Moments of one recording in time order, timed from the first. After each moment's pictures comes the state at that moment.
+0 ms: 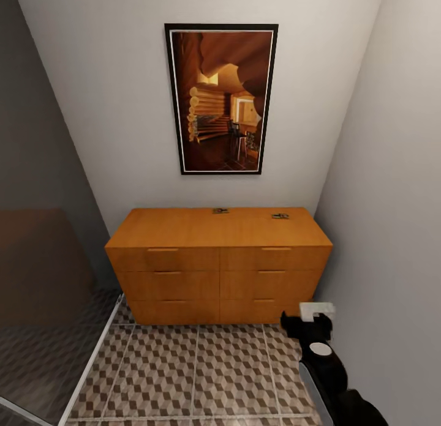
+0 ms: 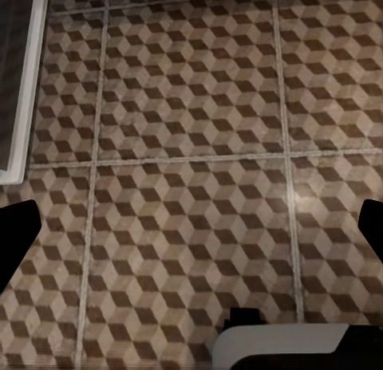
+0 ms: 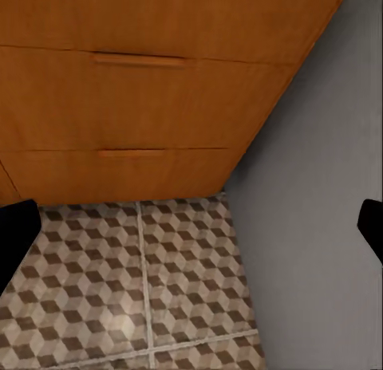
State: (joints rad) left arm -0.24 0.04 -0.15 0.08 0.08 -0.70 0.13; right arm -0.20 -0.02 0.23 -1.56 -0.09 0.64 -0.47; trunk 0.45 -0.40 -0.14
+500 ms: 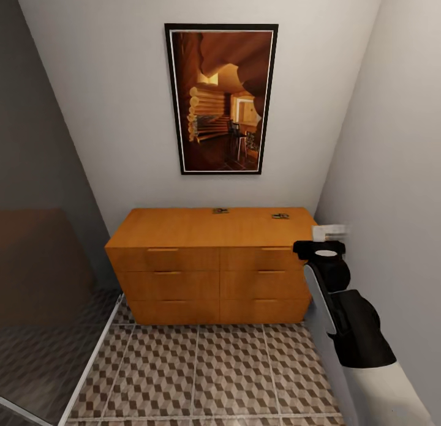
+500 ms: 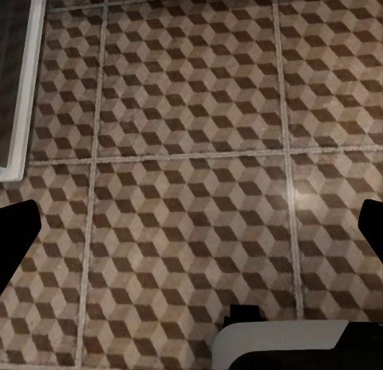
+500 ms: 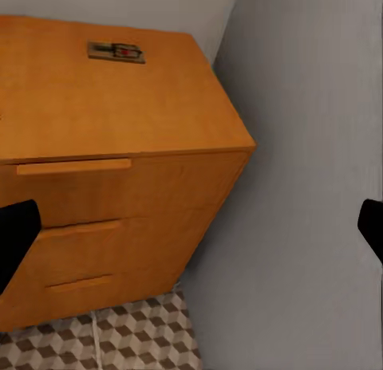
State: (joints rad) left arm -0.24 0.04 -0.15 0.08 0.08 -0.70 0.13; right arm -0.65 -0.02 0.16 -1.58 -0.09 0.97 -0.53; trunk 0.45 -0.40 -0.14
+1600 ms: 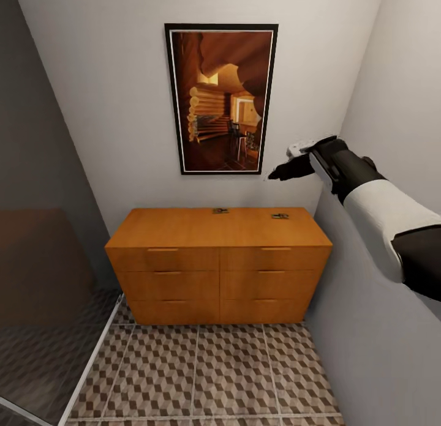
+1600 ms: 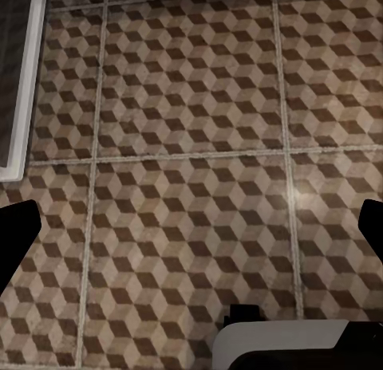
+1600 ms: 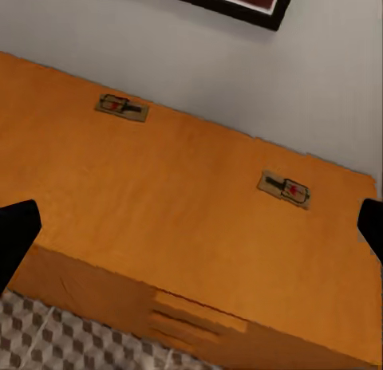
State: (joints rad) left arm -0.24 0.04 -0.15 0.08 0.08 -0.70 0.13; right arm -1.62 -0.09 0.37 -0.45 -0.04 0.77 0.38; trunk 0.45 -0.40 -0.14
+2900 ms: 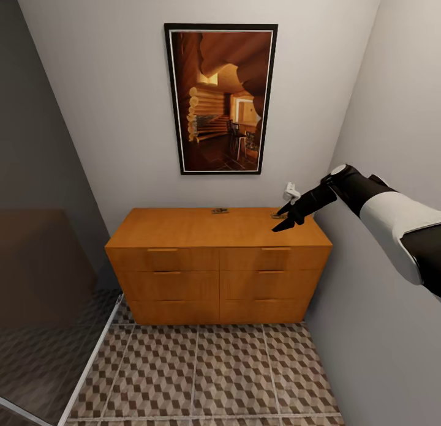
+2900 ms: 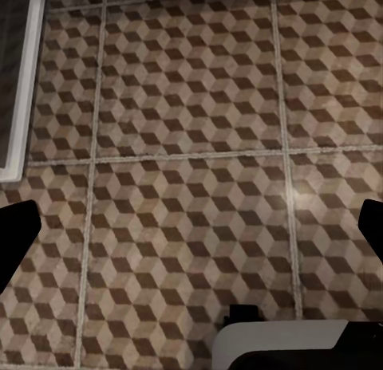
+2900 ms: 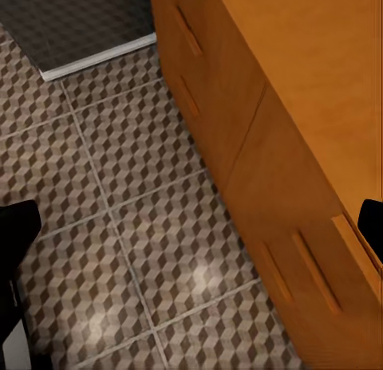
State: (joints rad) left arm -0.24 0.04 -0.15 0.08 0.08 -0.70 0.13; right arm -1.62 -0.18 0.47 -0.16 0.32 0.22 1.37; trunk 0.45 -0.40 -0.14
